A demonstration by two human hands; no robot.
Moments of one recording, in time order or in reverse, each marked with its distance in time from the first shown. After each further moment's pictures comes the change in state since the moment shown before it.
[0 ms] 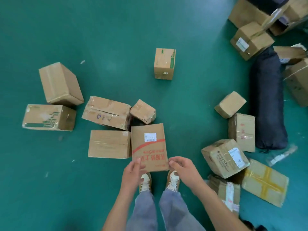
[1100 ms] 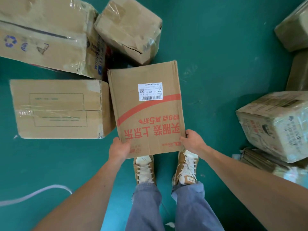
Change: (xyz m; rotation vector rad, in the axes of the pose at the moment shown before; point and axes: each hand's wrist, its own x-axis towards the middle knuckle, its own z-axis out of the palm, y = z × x) left_hand 0.439 -0.278 0.027 0.527 0.062 -0.338; right_hand 0.400 0.315 0.091 -0.469 -0.040 0.413
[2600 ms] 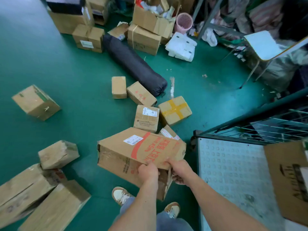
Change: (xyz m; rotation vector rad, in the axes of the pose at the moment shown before) left_hand -0.605 -0.007 0.088 0.110 -0.239 0.395; right_hand -0.574 0.203 -0.043 1.416 0.337 0.355
